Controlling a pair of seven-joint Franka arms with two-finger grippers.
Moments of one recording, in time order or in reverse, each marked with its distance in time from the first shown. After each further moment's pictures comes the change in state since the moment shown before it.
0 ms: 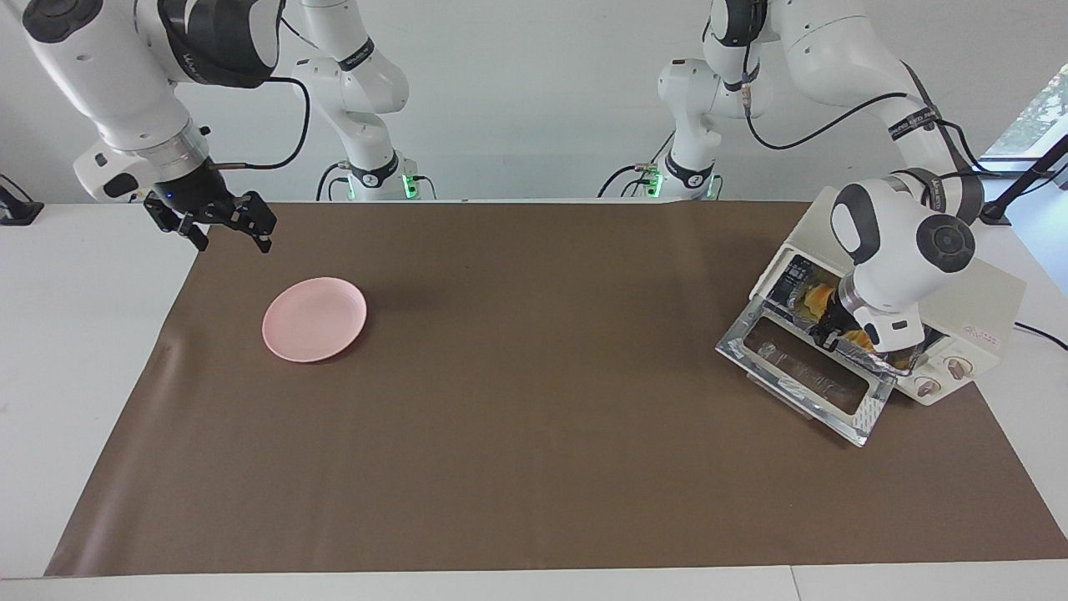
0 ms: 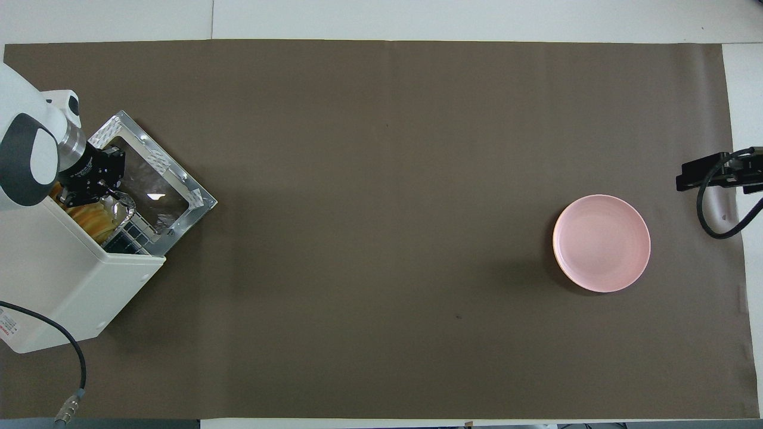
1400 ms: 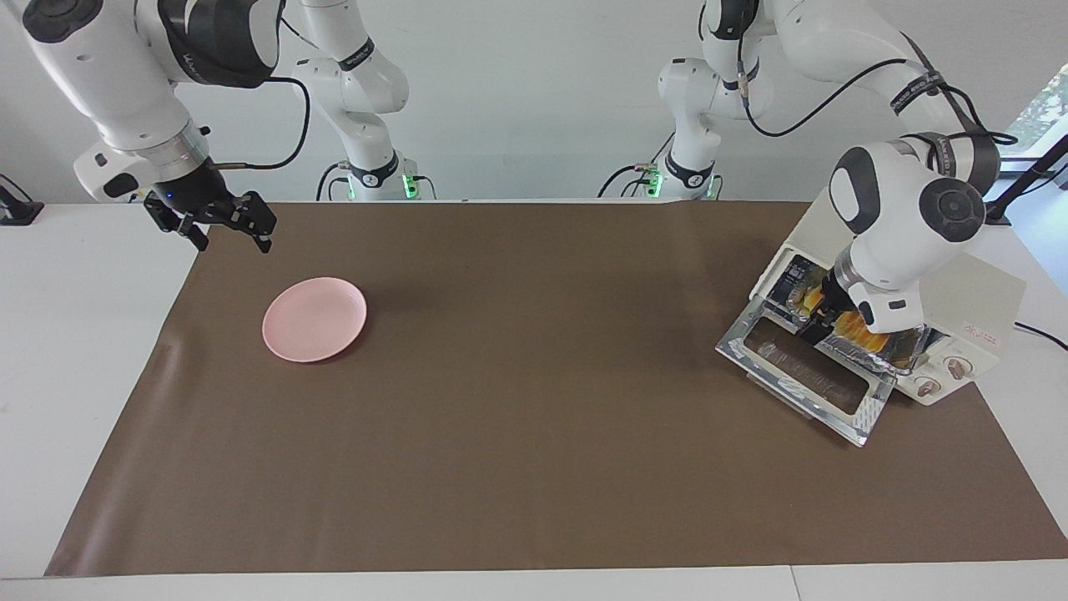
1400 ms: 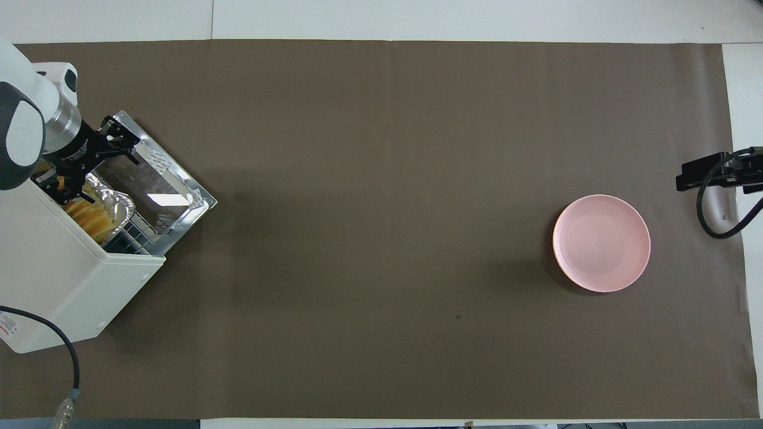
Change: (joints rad) left arm -0.053 -0.031 -0.010 0.173 0.004 -0.205 0.009; right arm 0.000 0.000 0.000 0.000 0.000 0.000 0.000
